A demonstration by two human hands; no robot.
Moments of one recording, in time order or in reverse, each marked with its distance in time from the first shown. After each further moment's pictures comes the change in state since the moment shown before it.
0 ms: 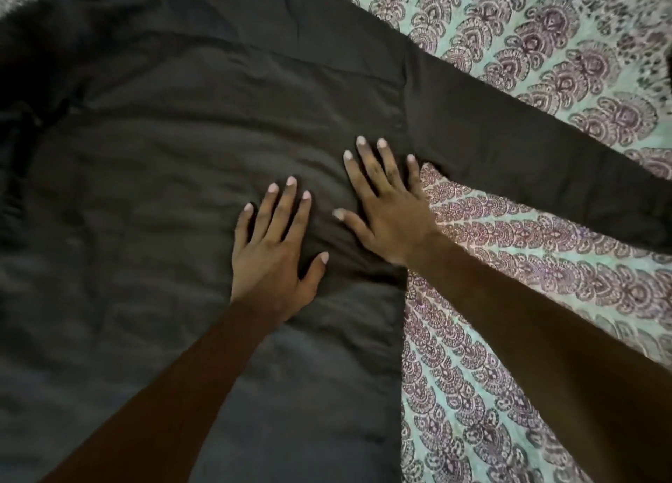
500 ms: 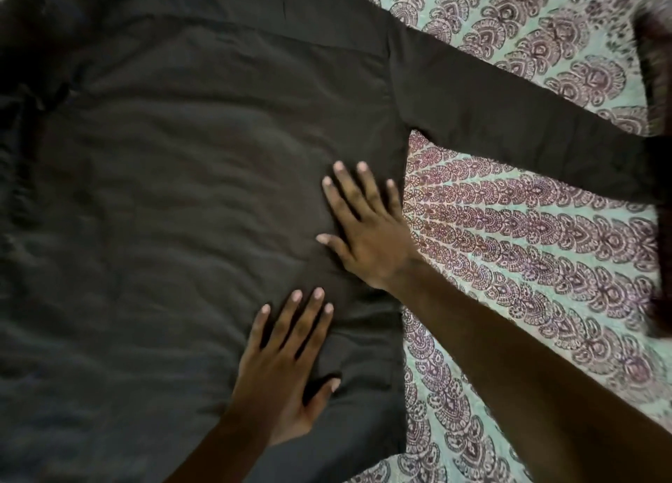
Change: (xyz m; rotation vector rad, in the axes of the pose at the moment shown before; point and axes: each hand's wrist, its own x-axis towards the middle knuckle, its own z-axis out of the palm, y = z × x) left_hand -0.177 0.014 0.017 0.017 -0.171 0.287; right_hand -0.077 -0.060 0.002 0.089 -0.015 0.029
